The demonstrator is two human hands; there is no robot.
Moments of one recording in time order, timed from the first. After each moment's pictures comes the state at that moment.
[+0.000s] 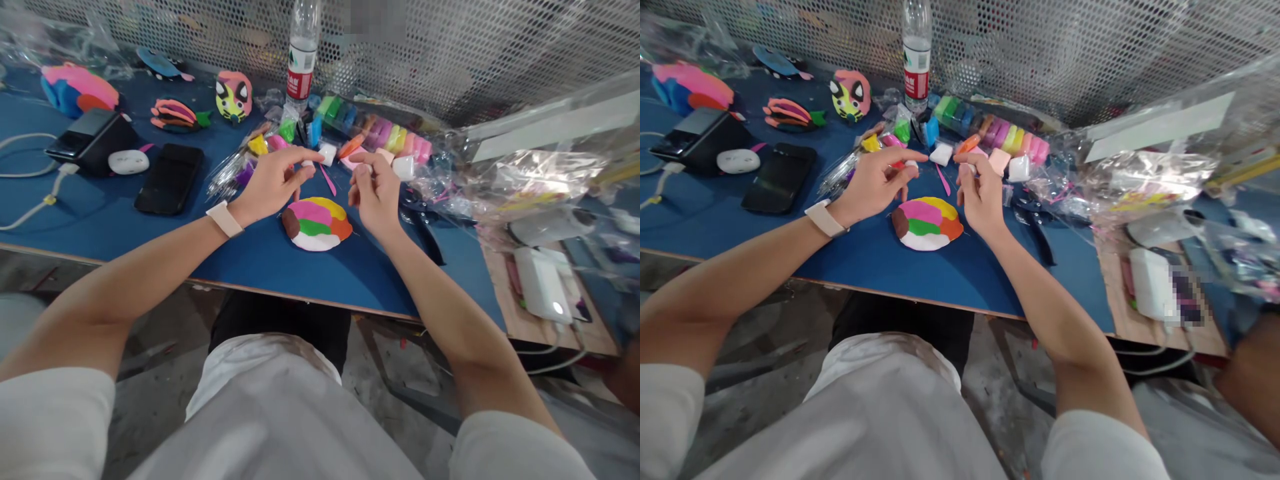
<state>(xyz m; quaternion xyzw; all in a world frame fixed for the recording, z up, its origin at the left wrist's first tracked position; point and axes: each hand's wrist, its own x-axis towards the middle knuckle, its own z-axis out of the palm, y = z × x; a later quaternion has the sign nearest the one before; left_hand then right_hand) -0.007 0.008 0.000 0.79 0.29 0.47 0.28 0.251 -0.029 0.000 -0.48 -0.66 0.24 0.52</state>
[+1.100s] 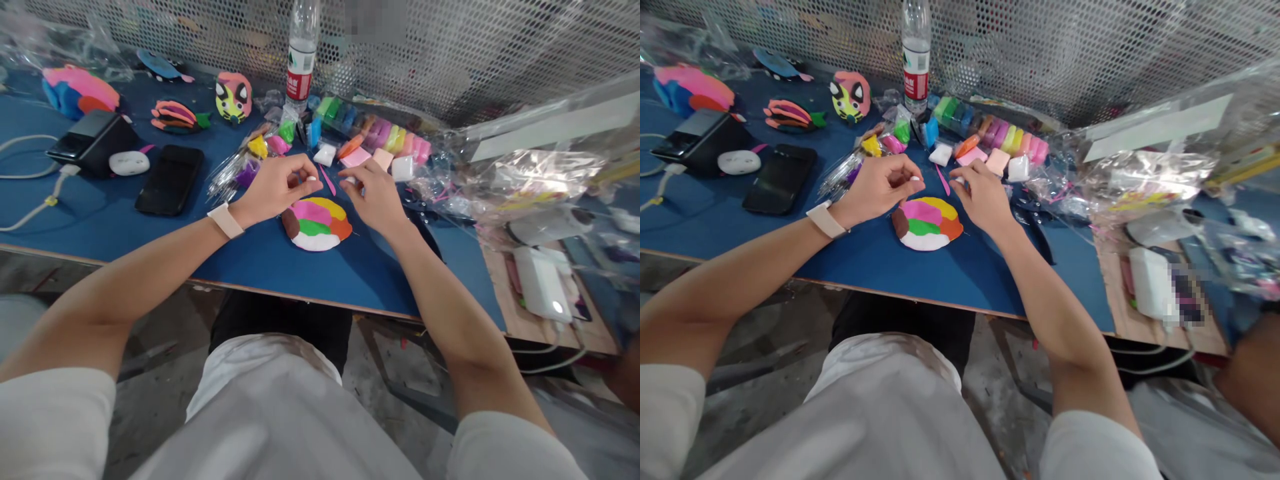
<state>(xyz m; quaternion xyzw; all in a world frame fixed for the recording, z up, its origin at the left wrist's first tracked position) -0.006 0.003 0.003 0.81 0.29 0.43 0.28 0.273 -0.022 0.011 -0.53 -0.80 0.02 0.26</state>
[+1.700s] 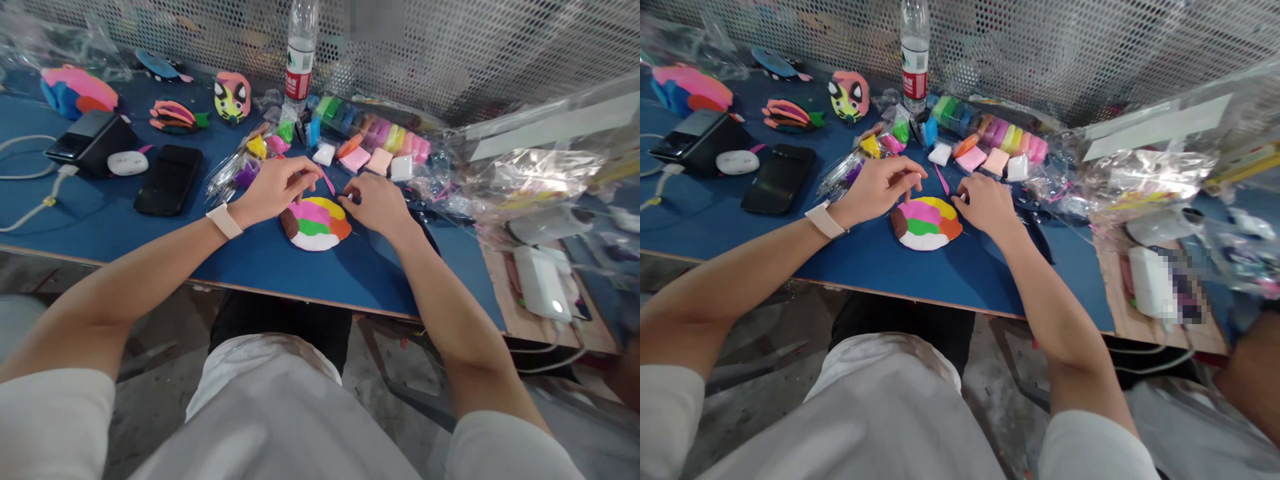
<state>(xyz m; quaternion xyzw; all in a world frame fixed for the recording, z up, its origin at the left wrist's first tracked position) -0.005 0.003 0.004 0.81 0.29 0.42 0.29 0.271 -0.031 0.023 -0.61 -0.79 0.01 0.10</state>
